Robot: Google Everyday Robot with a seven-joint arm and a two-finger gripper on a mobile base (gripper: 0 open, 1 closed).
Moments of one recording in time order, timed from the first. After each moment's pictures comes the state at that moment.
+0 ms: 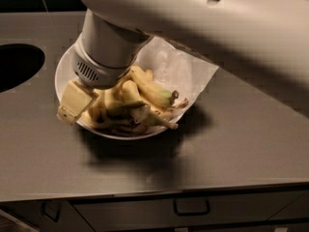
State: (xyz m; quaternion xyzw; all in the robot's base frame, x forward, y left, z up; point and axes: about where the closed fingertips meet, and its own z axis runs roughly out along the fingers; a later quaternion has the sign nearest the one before) arm 0.456 0.117 0.937 -0.50 0.83 0.12 0.24
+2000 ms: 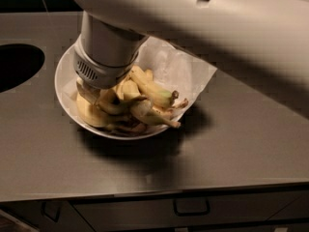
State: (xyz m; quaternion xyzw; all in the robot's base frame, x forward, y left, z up) arm 0.458 0.110 0.934 -0.47 0.85 0.10 0.23
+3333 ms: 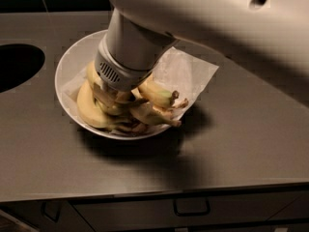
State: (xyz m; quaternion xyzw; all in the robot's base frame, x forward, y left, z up) arm 0.453 0.079 0.938 -0.46 0.85 0.11 0.24
